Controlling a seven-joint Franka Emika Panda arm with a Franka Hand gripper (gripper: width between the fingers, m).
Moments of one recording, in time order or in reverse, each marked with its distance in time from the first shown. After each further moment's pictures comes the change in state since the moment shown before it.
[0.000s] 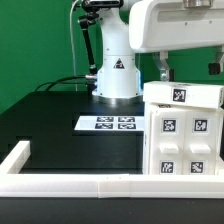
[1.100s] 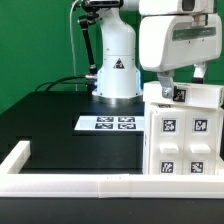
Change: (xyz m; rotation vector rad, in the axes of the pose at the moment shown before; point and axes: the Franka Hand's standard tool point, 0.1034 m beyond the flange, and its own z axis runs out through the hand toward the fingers) arm -0.014 0.001 0.024 0.007 -0.078 -0.320
